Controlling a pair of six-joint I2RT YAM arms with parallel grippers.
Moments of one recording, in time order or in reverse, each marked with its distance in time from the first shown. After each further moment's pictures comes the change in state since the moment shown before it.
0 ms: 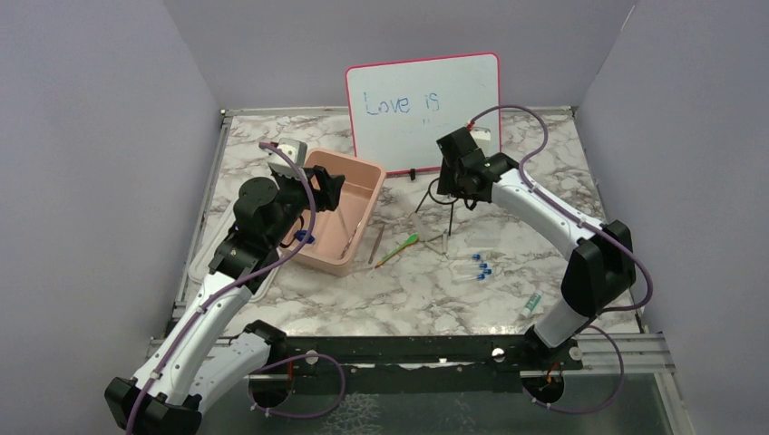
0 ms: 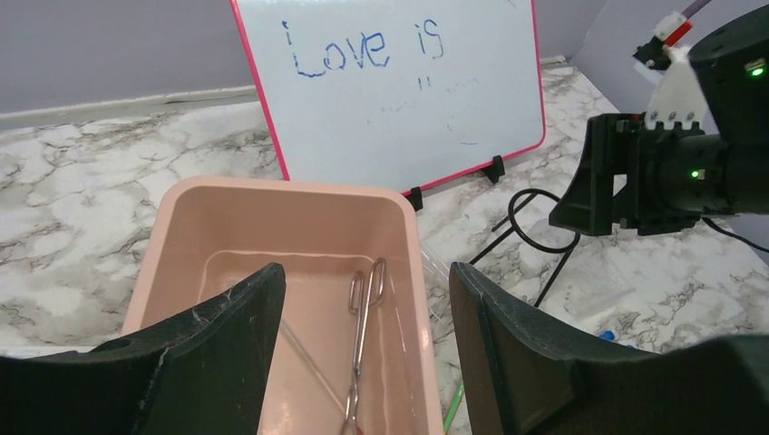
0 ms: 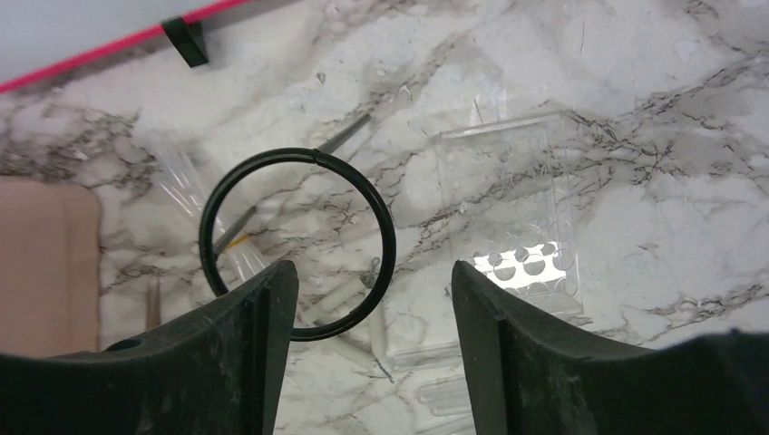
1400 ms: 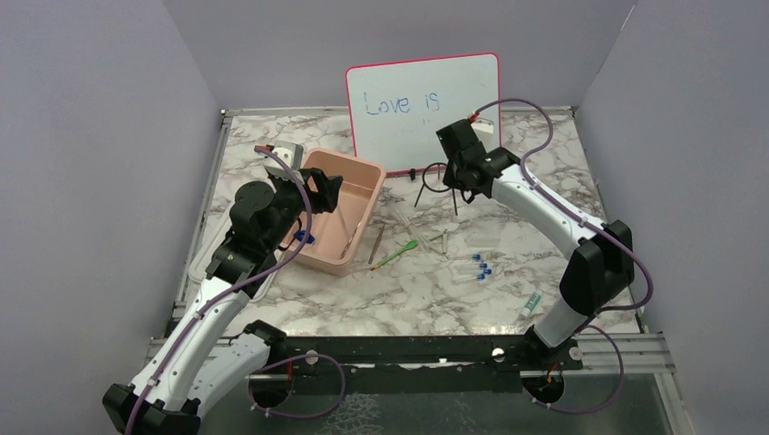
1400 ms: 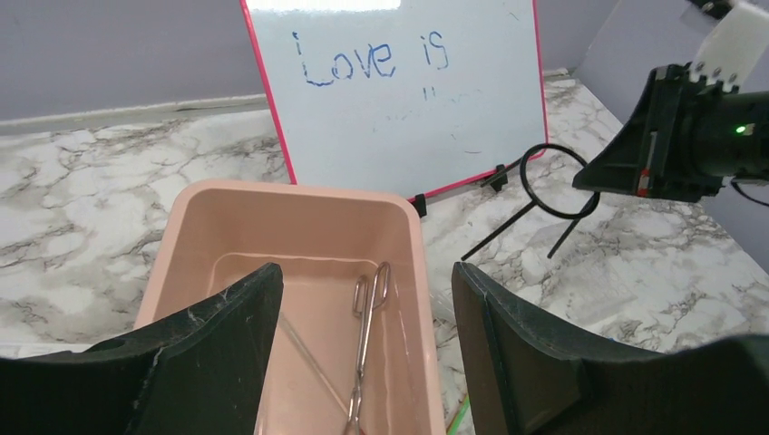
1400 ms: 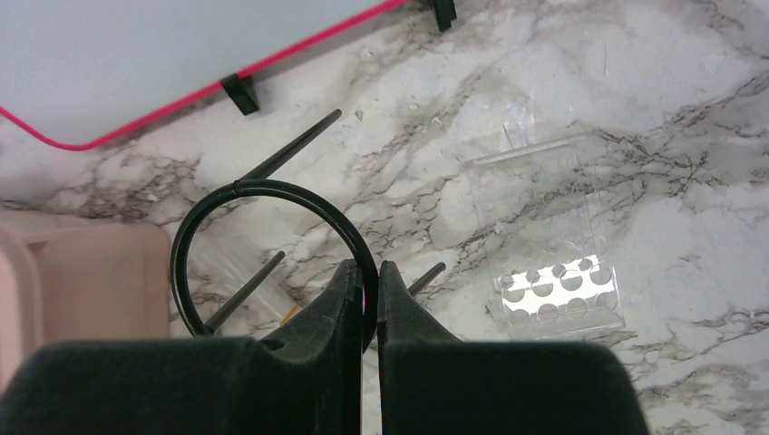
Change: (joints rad) left arm 0.000 -0.034 -0.013 -0.001 -0.017 0.000; right arm -0.004 0.016 0.076 0.016 0.006 0.070
